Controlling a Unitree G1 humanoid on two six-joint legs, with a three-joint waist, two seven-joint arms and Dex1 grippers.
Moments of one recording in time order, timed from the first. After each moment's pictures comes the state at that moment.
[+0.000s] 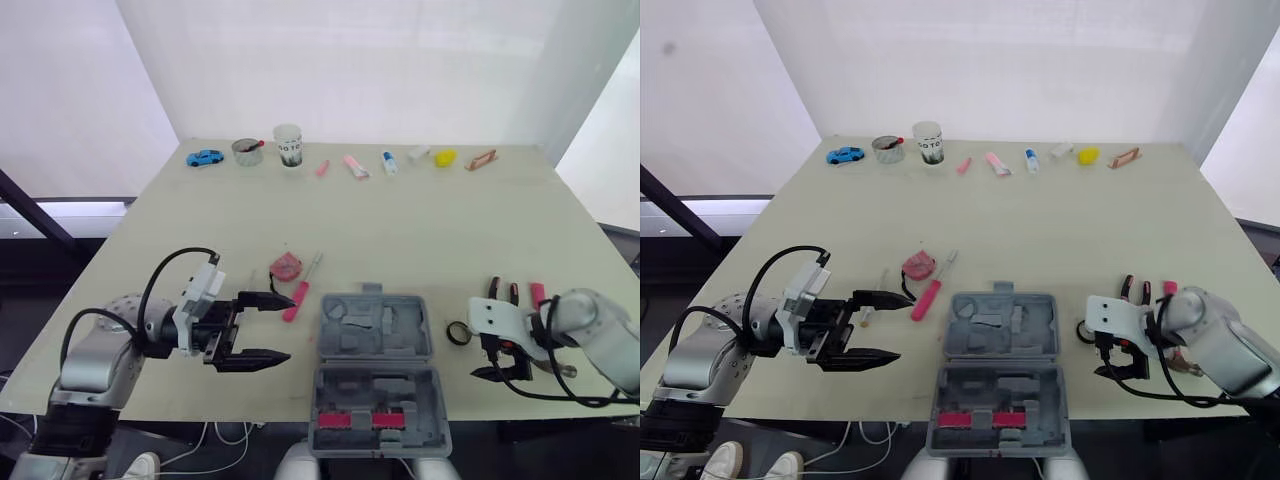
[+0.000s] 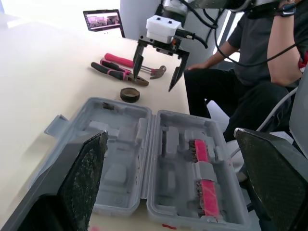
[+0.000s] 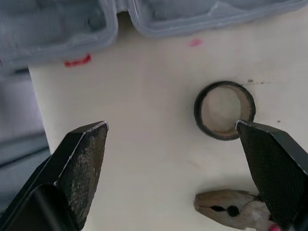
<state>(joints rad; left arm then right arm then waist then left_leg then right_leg) -0.19 0.81 0.10 -0.07 -0.63 0.30 -1.53 -0.43 -1.03 0.46 -0.29 -0.02 0.63 1.17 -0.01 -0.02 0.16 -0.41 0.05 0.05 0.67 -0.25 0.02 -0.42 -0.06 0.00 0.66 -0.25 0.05</state>
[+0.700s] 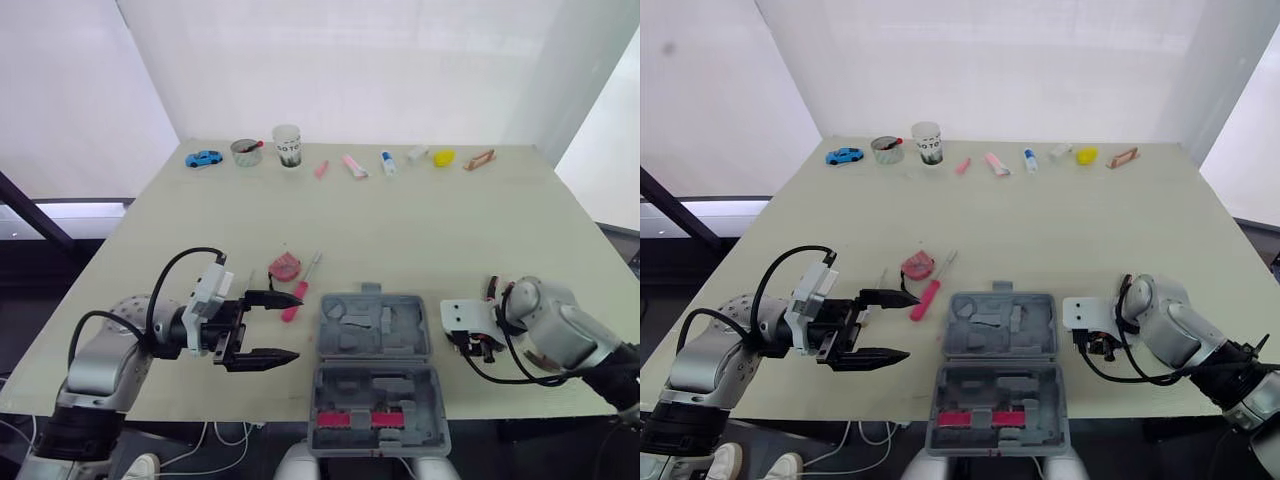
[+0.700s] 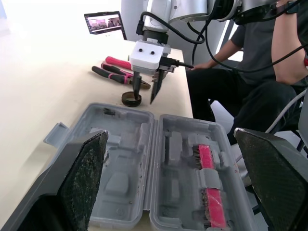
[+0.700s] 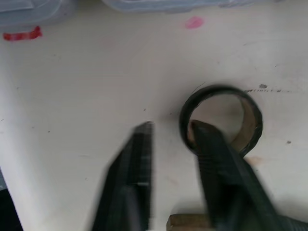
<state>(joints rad) -0.18 0.79 0.09 -0.11 -0.63 0.29 -1.46 -0.58 -0.86 0.63 -0.06 -0.25 0.62 1.25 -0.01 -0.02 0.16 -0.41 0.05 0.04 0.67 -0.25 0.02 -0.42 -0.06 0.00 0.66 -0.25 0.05</state>
